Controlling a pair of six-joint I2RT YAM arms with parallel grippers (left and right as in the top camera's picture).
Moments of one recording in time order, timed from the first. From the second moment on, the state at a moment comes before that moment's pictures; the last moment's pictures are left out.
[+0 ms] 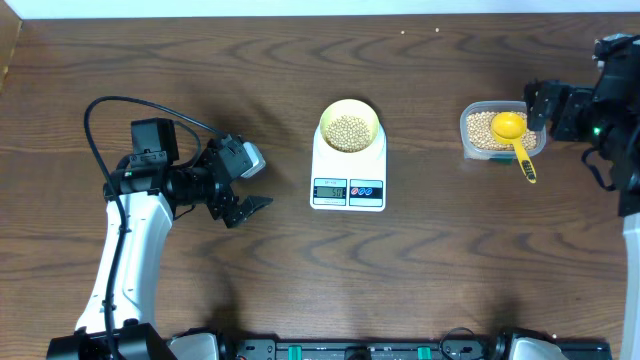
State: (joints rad) left arm 0.14 1.39 0.96 -0.80 0.76 1.09; right arm -0.18 1.26 1.41 -0.80 -0.24 0.01
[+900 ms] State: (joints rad) left arm 0.14 1.39 0.96 -0.80 0.76 1.09; right arm 0.00 0.42 0.26 0.21 -0.04 -0.06
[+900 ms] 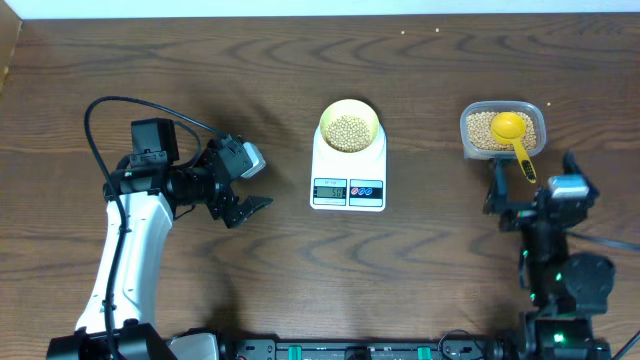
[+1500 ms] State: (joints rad) left arm 0.14 1.39 0.96 -0.80 0.76 1.09; right arm 0.04 0.05 0.01 0.18 0.01 -0.06
